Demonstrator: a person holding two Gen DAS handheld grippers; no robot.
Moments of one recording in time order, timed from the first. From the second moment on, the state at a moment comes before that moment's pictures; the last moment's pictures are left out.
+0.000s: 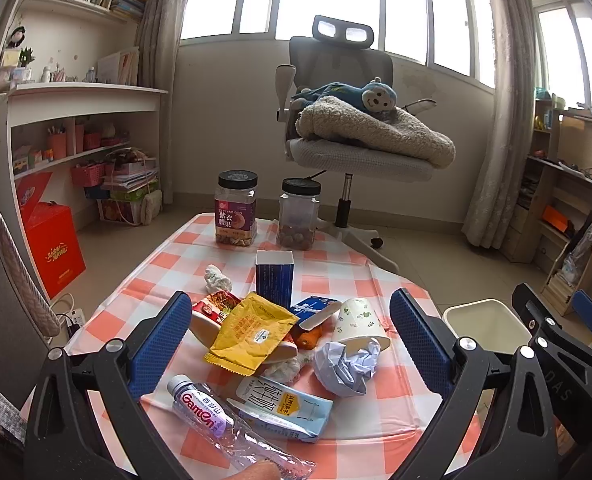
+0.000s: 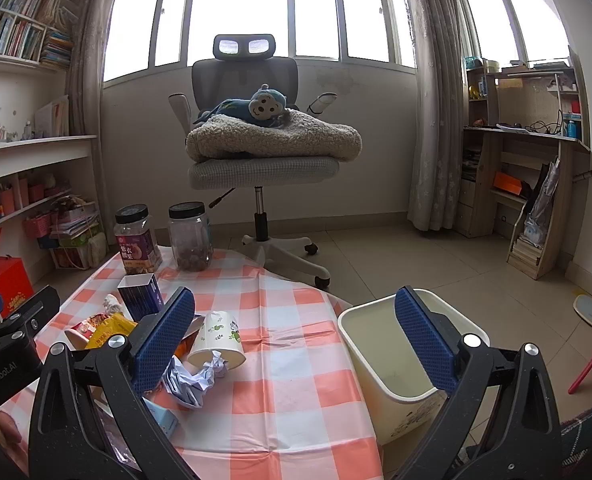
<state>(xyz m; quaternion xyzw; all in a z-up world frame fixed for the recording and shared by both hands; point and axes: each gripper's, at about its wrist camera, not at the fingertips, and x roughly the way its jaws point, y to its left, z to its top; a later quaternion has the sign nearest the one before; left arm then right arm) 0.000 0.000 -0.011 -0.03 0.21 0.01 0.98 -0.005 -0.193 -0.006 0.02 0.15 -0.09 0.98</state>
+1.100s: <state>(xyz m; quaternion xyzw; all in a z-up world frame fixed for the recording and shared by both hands) 0.032 0.036 -0.039 -0.07 0.33 0.06 0.94 0.043 -0.190 -0.045 0.01 0.35 -0.08 0.93</state>
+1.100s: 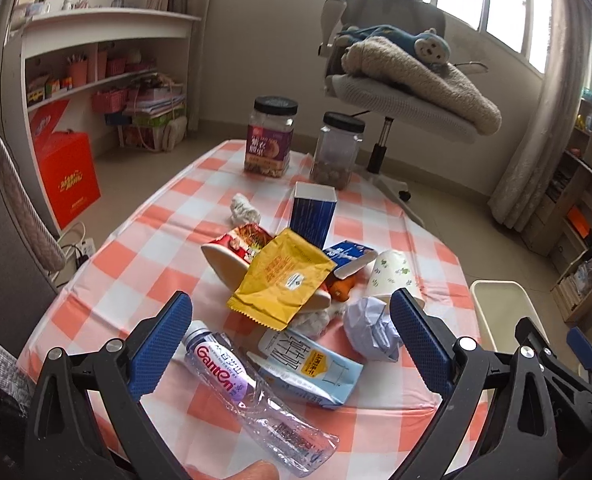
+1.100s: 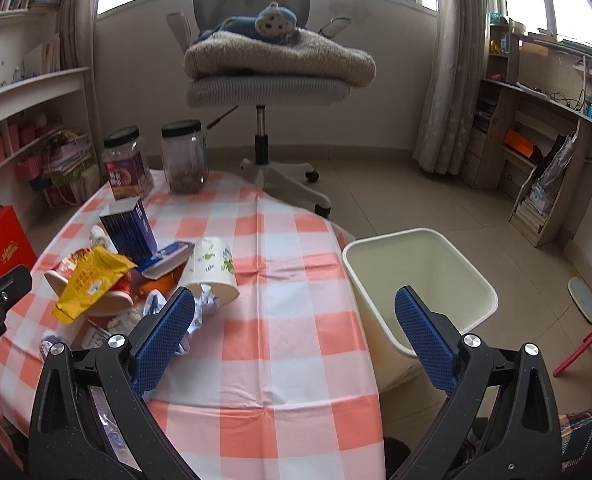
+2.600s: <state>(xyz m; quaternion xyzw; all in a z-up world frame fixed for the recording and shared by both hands) 0.176 0.049 -0.090 0.03 0.55 -0.08 0.83 0.164 -0.131 -0.138 -0.01 0.59 0.14 0.79</state>
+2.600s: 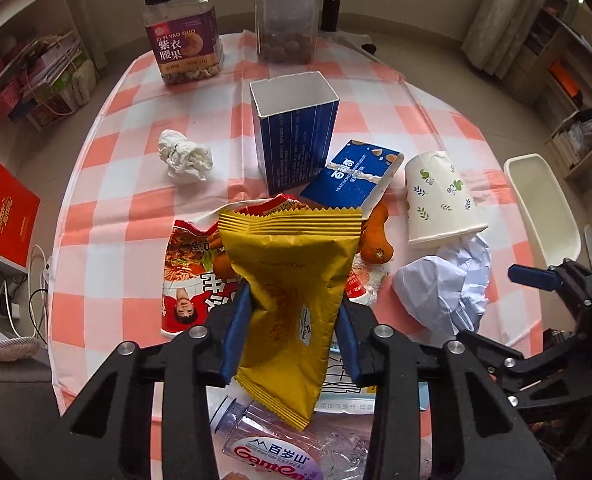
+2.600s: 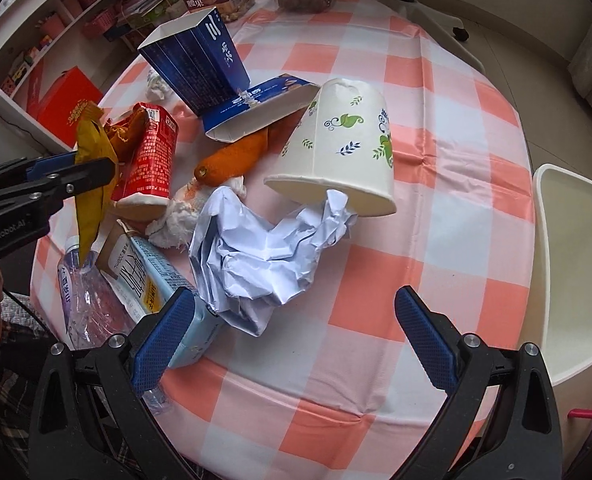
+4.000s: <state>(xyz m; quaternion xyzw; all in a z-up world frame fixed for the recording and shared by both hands) 0.148 0.030 -0.053 -0.06 0.44 -0.11 0.89 0.168 -0.235 -0.094 0.19 0.50 0.10 0.84</state>
